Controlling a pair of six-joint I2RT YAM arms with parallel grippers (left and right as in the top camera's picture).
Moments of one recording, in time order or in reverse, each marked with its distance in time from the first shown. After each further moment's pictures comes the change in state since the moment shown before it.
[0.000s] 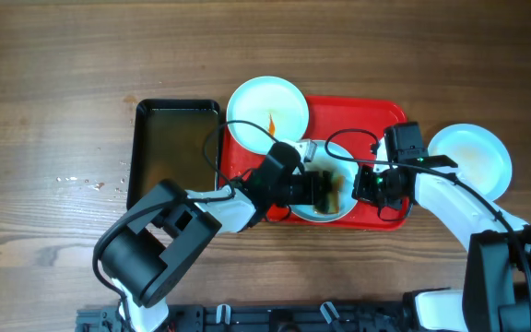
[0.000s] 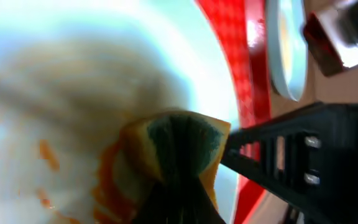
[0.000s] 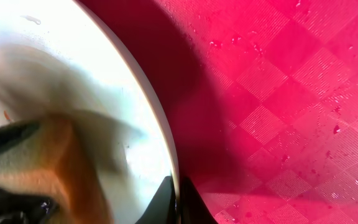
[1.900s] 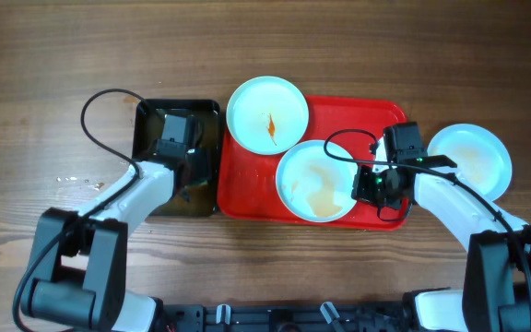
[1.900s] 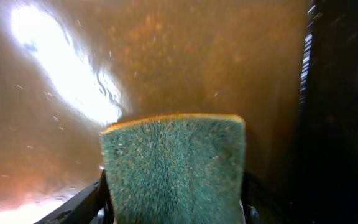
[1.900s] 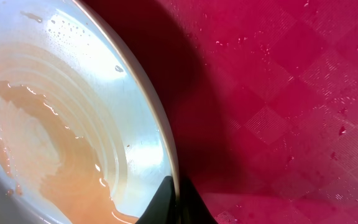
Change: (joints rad) left arm 0.526 -0.258 0.005 -0.724 -0.546 0.549; right arm 0.005 0.000 0.000 0.000 0.000 -0.008
